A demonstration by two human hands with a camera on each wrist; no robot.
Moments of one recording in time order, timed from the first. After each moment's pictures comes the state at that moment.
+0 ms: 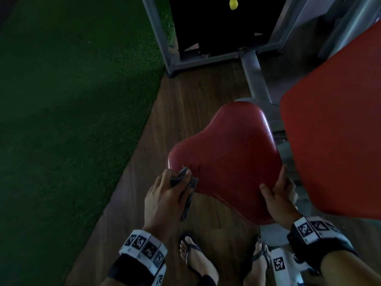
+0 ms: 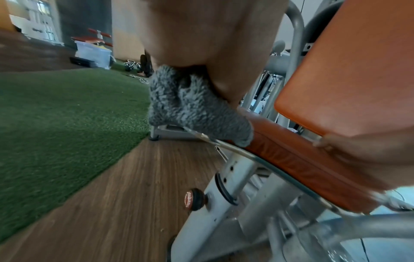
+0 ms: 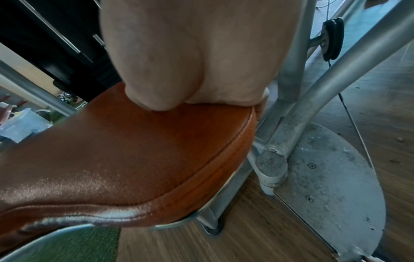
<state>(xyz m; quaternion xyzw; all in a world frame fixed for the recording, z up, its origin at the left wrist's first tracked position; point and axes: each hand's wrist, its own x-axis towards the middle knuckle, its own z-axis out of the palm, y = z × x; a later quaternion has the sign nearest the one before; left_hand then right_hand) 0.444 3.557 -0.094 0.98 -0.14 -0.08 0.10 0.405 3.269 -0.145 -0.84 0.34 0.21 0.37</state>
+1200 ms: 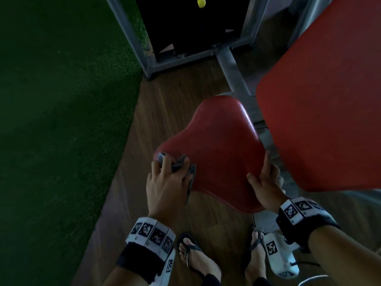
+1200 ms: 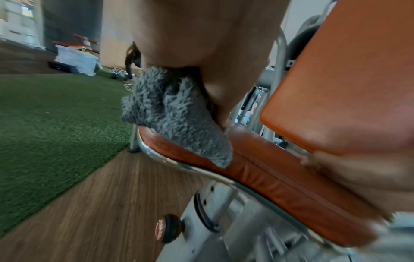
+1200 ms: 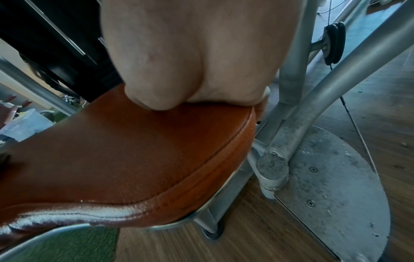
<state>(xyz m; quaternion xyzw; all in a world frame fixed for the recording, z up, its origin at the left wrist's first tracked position) 0.469 3.521 -0.094 0.98 -0.15 -0.08 0.04 0.405 3.270 -0.145 -0.84 0.35 0.22 0.35</state>
